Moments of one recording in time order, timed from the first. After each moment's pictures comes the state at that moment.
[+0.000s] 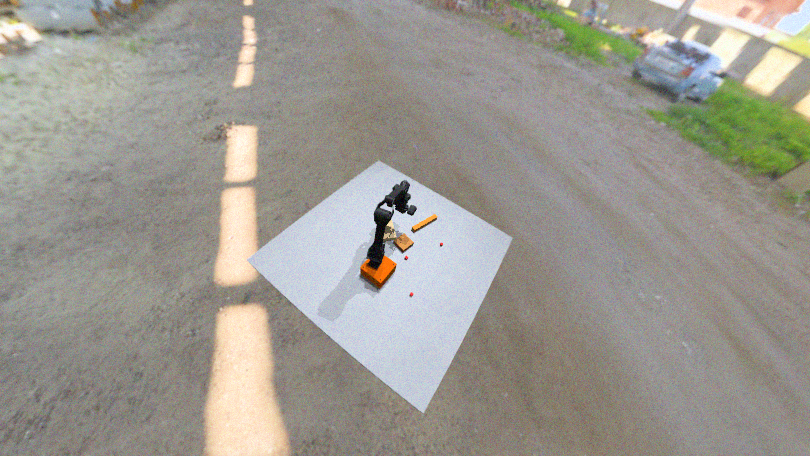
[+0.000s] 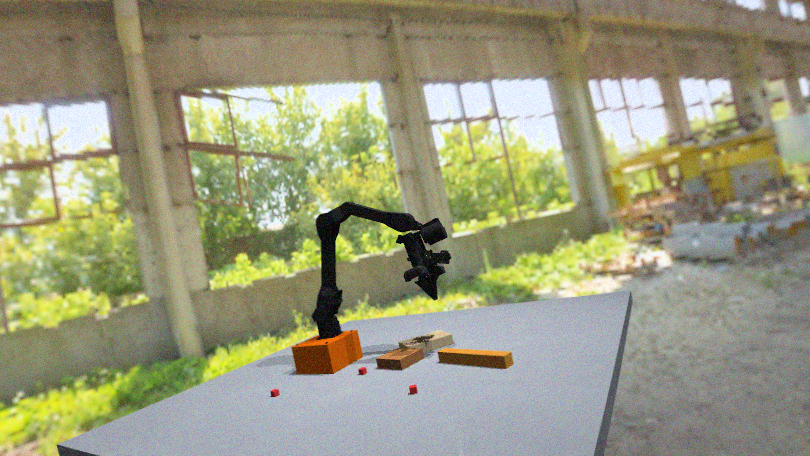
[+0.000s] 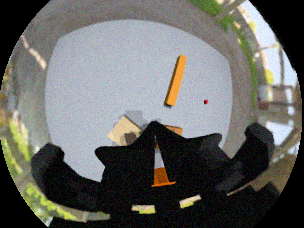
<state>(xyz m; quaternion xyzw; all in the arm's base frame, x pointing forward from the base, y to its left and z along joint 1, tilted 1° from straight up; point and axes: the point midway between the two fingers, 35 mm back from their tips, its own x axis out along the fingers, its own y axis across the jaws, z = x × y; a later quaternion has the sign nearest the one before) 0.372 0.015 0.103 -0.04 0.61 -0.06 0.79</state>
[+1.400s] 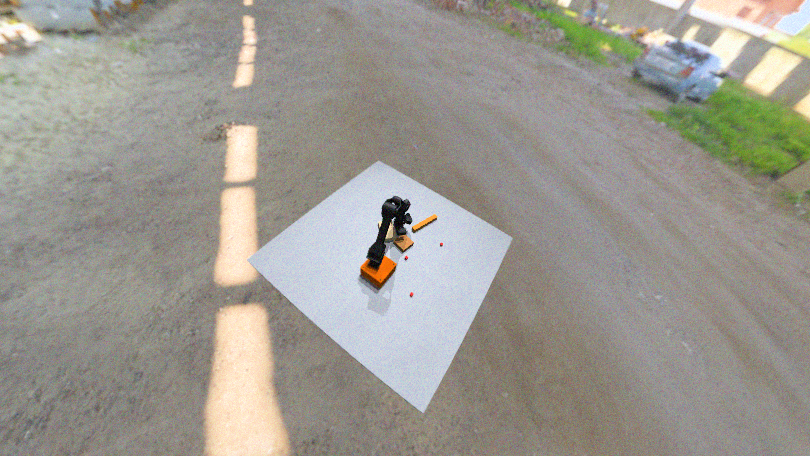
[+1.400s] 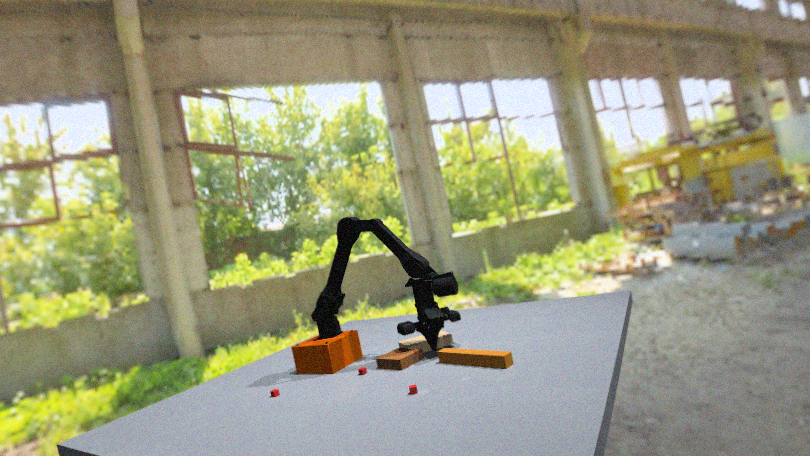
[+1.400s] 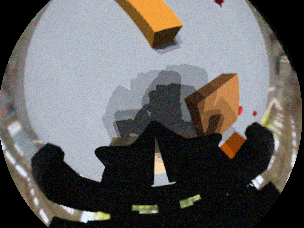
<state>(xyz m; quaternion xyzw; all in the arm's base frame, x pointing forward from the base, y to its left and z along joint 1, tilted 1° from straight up) 0.344 0.014 -0.046 0.30 0.64 -0.30 0.64</state>
